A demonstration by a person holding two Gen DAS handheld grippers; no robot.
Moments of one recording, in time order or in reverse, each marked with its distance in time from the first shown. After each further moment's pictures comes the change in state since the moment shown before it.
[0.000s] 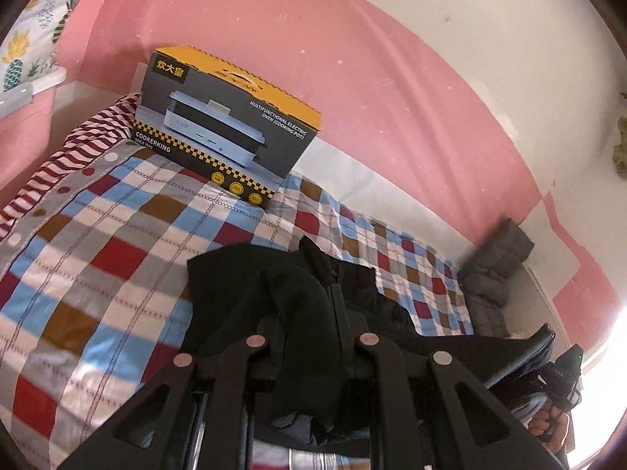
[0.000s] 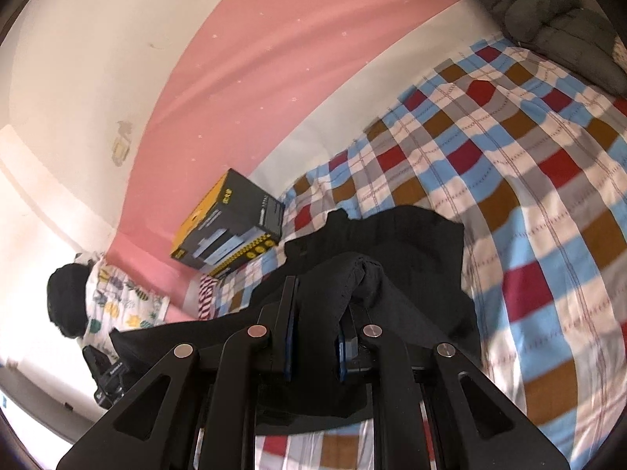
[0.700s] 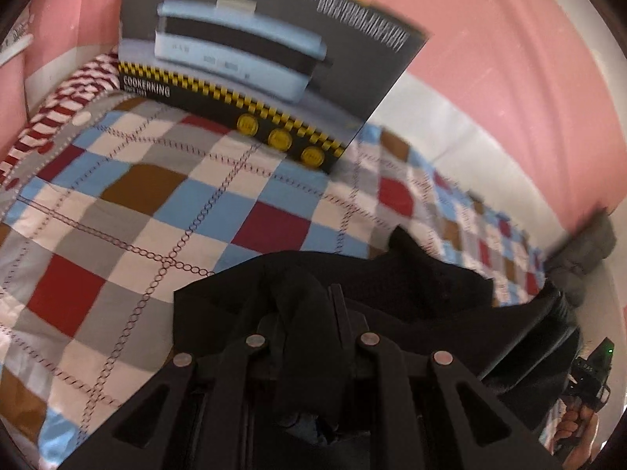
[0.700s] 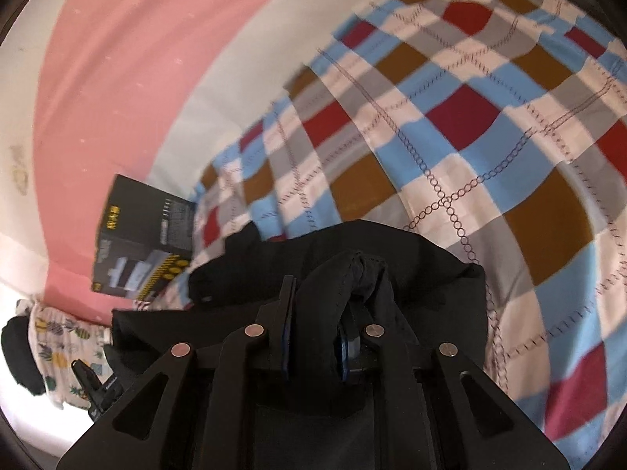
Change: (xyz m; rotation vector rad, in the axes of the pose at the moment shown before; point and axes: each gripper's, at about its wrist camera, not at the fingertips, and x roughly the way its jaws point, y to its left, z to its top) left arm 0.241 0.060 0.024 -0.017 0.189 0.239; right arm 0.211 -0.100 0.069 0.161 0.165 -0.181
